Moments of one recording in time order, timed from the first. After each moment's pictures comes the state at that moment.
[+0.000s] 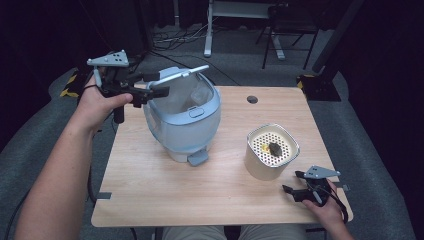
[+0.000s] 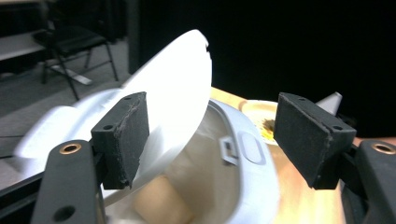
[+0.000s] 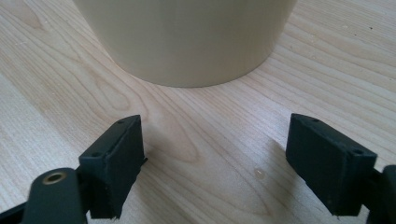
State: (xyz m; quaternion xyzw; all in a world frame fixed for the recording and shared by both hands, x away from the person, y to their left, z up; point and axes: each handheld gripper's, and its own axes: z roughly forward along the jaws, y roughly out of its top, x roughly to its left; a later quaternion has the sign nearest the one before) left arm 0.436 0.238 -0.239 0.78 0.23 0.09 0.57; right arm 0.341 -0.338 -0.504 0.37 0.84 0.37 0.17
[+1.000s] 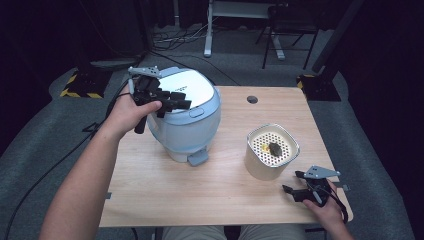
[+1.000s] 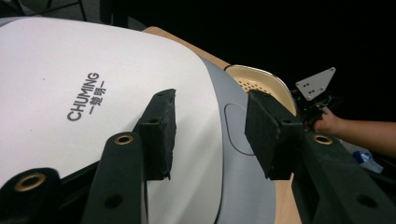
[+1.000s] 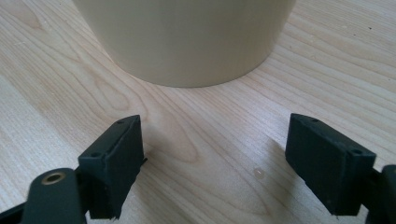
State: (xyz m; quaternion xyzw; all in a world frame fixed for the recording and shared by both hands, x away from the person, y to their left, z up) left arm 0.454 0.187 -0.271 0.81 0.28 0.02 0.51; right arm 0.341 -0.338 -0.504 0.37 0.84 0.37 0.17
